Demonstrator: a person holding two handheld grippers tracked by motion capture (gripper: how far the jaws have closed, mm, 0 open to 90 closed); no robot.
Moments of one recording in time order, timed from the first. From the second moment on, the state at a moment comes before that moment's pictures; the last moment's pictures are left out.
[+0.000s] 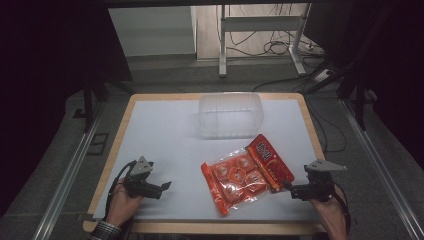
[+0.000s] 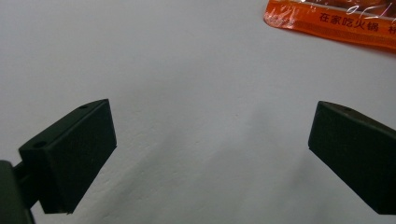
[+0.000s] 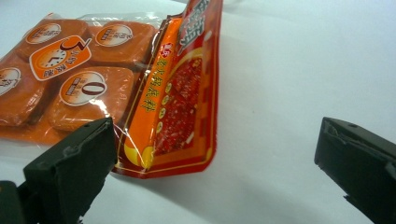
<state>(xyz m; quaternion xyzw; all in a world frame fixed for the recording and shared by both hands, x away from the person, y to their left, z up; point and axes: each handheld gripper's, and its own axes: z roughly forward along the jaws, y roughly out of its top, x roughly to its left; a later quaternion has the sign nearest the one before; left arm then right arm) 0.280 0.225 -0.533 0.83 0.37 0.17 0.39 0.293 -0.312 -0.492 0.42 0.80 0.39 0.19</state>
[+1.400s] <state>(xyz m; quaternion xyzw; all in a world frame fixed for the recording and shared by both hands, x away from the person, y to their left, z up) 0.279 0.223 -0.533 0.83 0.37 0.18 0.38 0.304 -0.300 -0.490 0.41 0.81 0.38 0.20</state>
